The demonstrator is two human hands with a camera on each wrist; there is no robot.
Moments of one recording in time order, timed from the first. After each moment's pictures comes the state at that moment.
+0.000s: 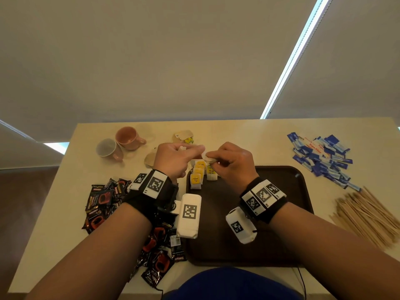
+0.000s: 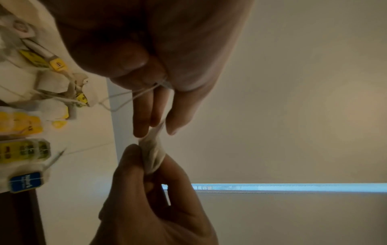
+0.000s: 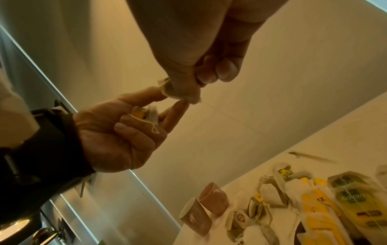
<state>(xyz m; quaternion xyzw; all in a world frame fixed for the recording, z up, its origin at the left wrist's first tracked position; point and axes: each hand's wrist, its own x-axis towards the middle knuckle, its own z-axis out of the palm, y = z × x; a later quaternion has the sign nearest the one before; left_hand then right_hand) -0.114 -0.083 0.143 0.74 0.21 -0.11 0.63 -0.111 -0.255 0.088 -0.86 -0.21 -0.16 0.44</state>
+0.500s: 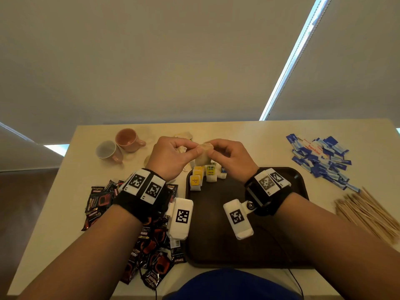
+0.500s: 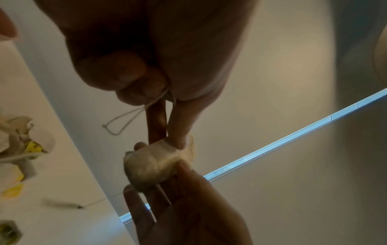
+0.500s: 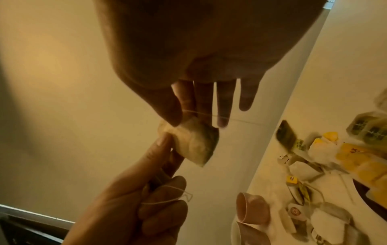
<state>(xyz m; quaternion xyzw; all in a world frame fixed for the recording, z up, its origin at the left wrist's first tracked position) -0.114 -0.073 0.164 0.85 0.04 -0.05 0.53 -0.095 -0.256 0.116 -0.77 -0.14 0.10 0.61</state>
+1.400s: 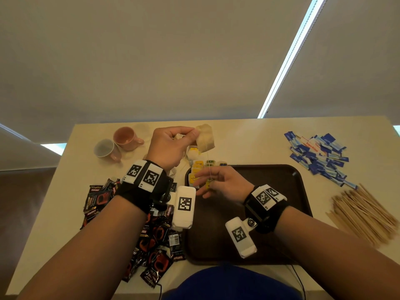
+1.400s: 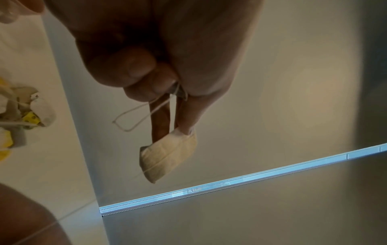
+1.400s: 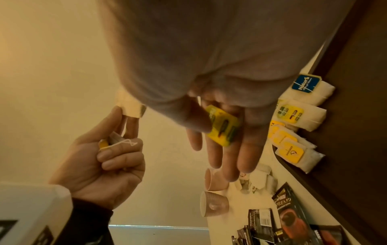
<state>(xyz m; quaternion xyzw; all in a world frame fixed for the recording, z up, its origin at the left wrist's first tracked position) -0.101 -0.079 0.163 0.76 0.11 -0.04 0.64 -0.134 -0.258 0.088 -0.66 -0.06 0.36 0.66</state>
